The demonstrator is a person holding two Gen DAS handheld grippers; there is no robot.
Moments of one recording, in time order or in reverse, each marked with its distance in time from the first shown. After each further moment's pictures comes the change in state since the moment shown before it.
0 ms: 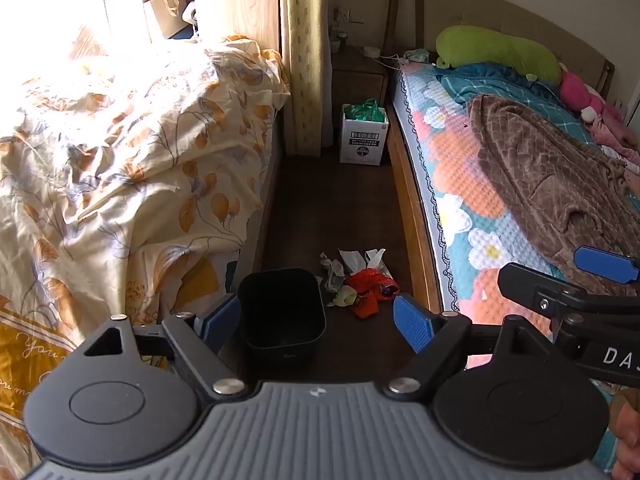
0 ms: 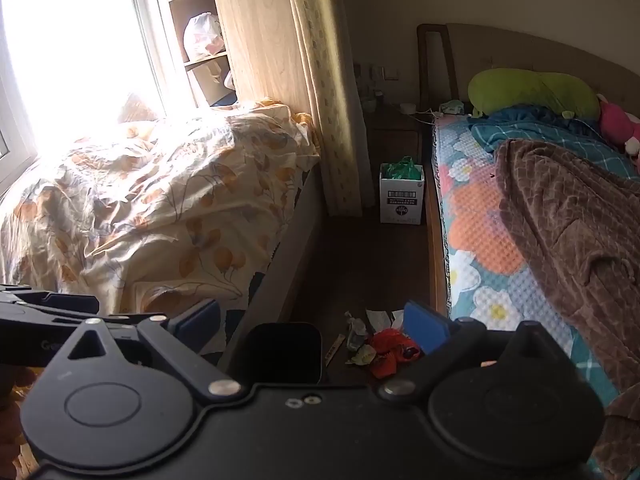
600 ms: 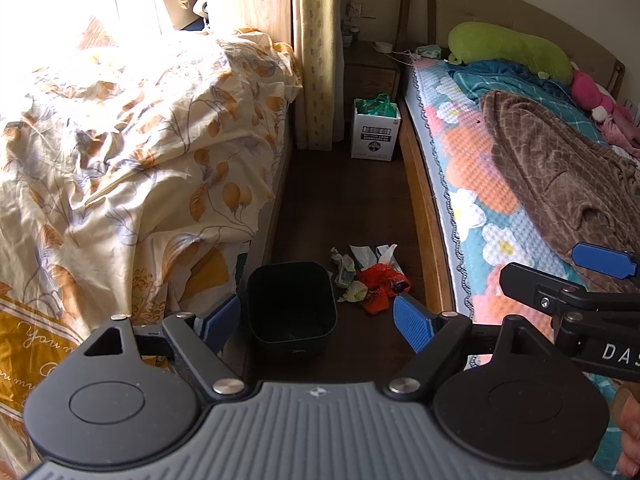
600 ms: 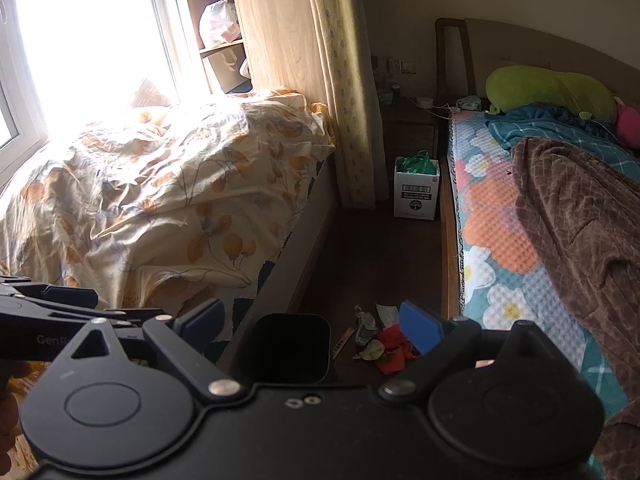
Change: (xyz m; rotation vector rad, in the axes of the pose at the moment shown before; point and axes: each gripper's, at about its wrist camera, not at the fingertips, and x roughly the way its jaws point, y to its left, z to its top) left arm 0.018 0.013 -0.009 -0.019 0.011 0.034; right arm 0.025 0.004 -0.010 -0.039 0.027 0.038
